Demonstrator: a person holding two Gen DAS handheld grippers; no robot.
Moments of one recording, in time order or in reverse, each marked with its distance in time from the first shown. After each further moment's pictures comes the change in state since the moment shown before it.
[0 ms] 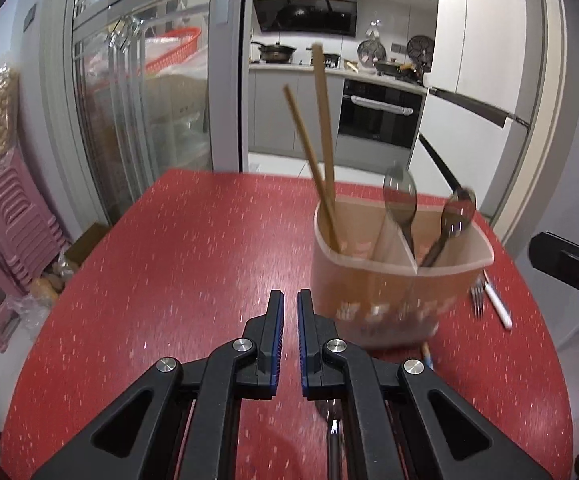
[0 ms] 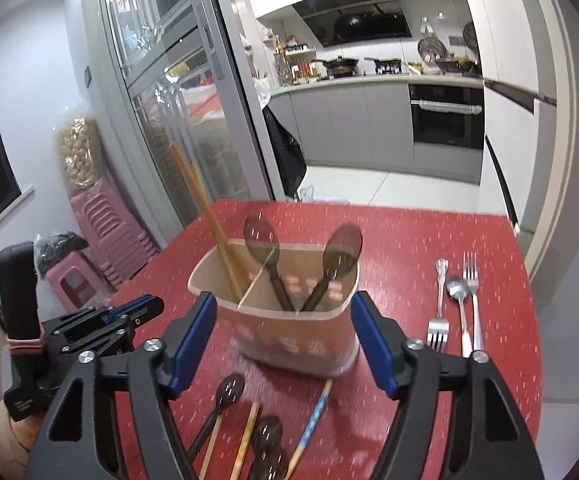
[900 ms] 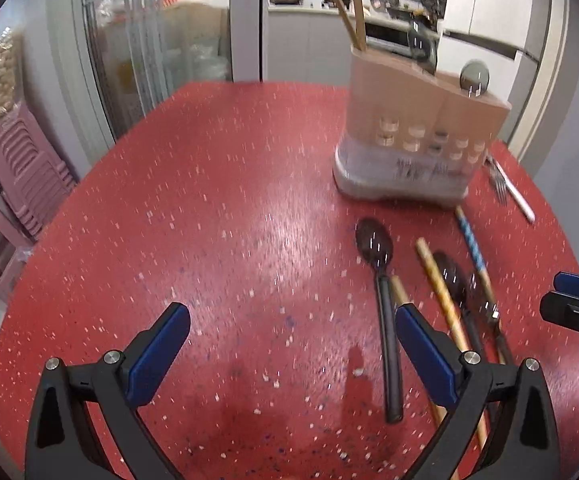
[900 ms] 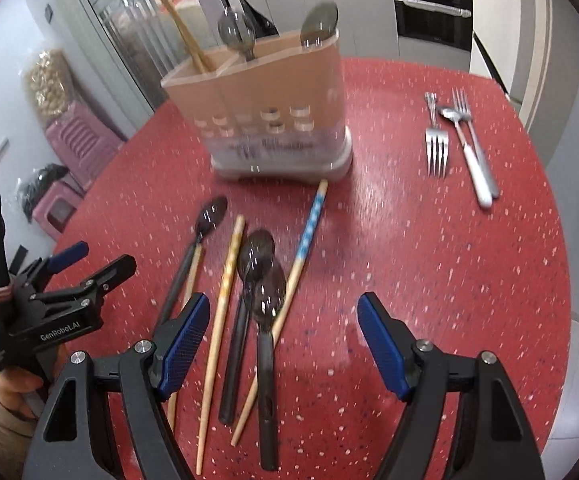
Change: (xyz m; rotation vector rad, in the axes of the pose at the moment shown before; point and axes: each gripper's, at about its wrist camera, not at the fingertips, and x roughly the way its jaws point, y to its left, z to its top) left arm 0.026 0.021 -0.107 0.007 0.219 0.033; right arm 0.011 -0.002 -0.117 0.075 0.379 -0.059
